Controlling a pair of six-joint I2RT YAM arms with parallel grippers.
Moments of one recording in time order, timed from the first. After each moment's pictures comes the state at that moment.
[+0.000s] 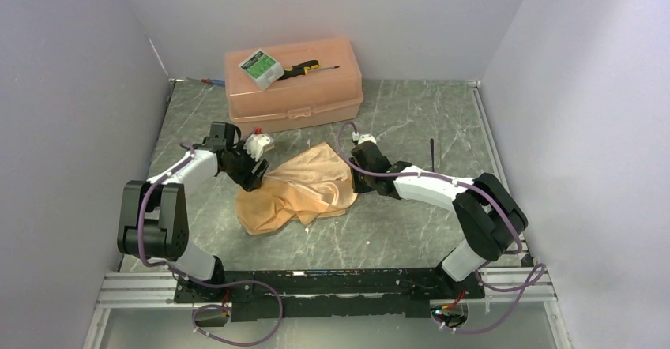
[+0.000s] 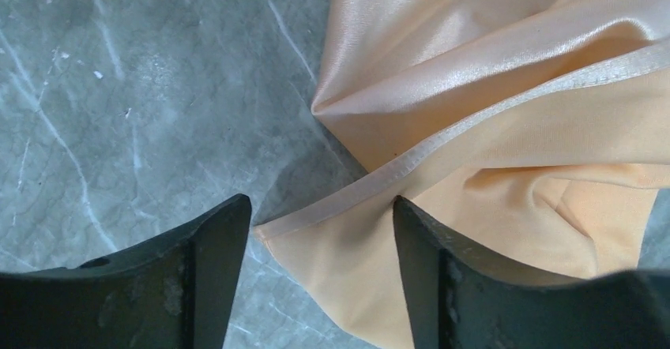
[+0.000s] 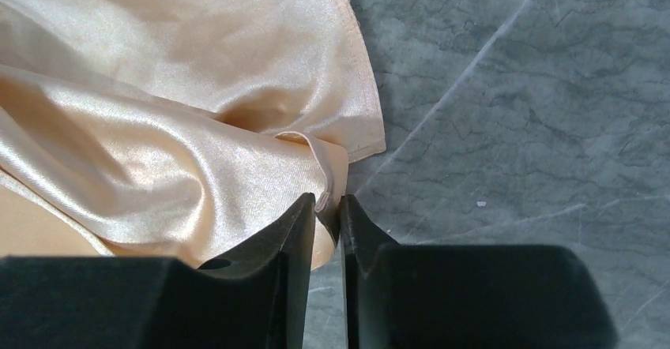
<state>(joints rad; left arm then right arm) -0.09 1.52 0.89 -0.45 0.36 0.61 0.70 1.58 0.86 -0.17 0.14 0.44</state>
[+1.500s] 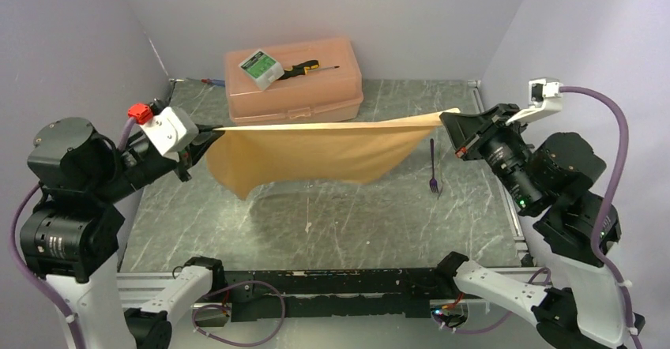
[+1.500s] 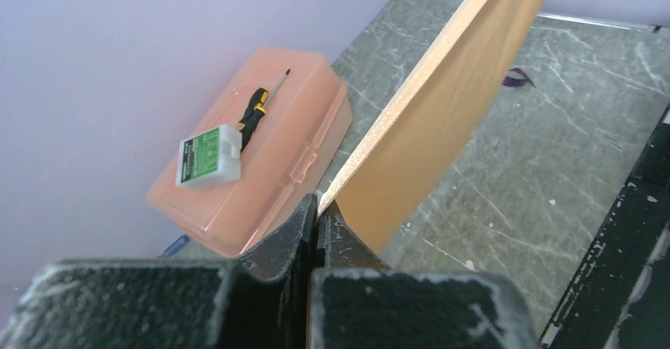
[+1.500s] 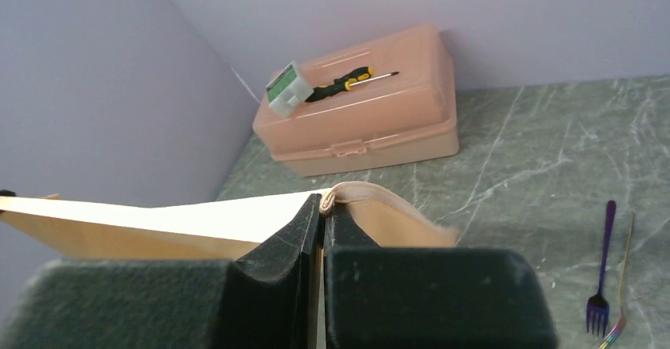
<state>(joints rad) -0.12 0.94 1.88 -1.07 0.66 0.43 0.72 0.84 1.65 -0.80 0.37 0.47</state>
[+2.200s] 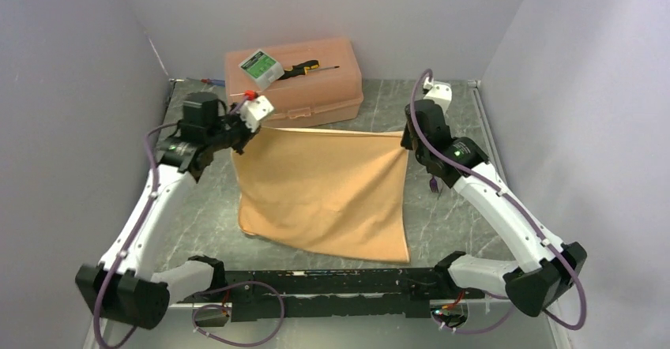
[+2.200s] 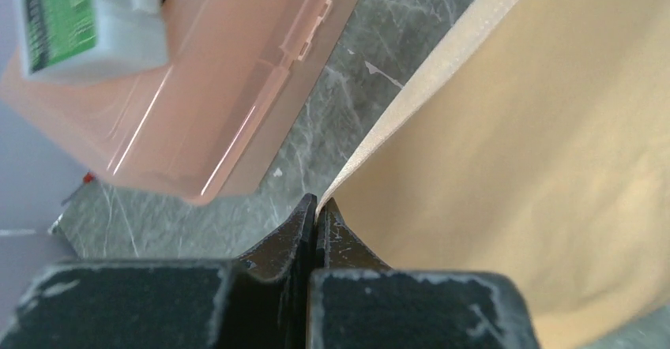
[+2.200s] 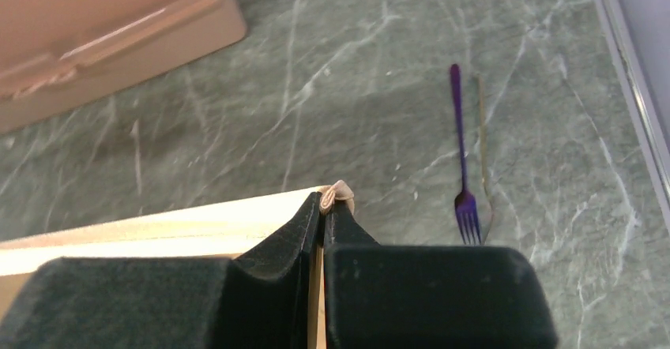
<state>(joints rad) -0.19 1.09 1.21 -0.62 0.39 0.58 0.59 1.16 1.26 -0.71 0.57 0.48</state>
